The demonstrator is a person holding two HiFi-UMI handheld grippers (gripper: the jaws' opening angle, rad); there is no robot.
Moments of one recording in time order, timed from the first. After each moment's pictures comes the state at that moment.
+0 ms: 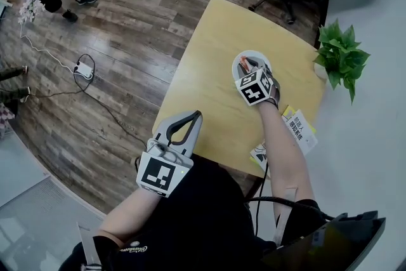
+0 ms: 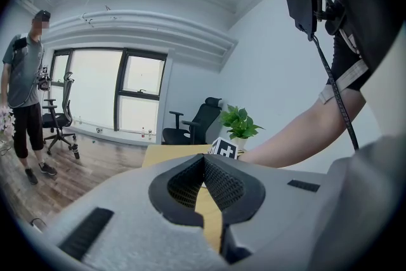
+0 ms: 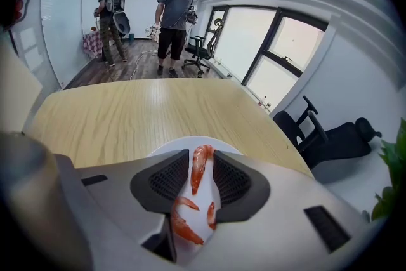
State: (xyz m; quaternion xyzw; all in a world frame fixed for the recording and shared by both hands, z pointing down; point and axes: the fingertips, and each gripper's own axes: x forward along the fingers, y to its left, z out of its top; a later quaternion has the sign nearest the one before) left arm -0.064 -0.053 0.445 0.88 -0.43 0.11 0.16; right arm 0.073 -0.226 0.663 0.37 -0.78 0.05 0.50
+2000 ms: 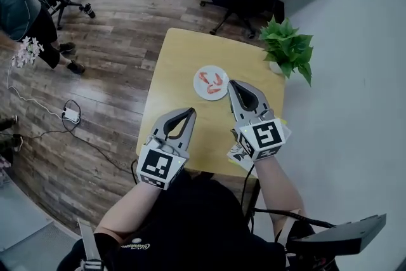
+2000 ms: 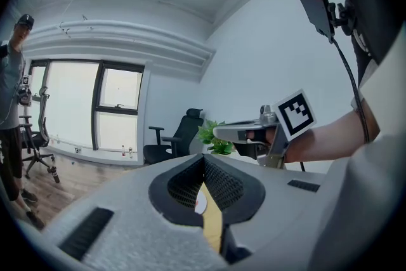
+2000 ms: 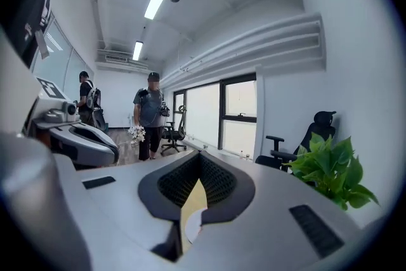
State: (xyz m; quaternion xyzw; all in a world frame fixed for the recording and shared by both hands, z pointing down) left arm 0.012 -0.057 0.384 0.93 -0.35 0.08 0.07; right arm 0.107 -0.115 0.370 0.51 -0.85 0.04 0.11
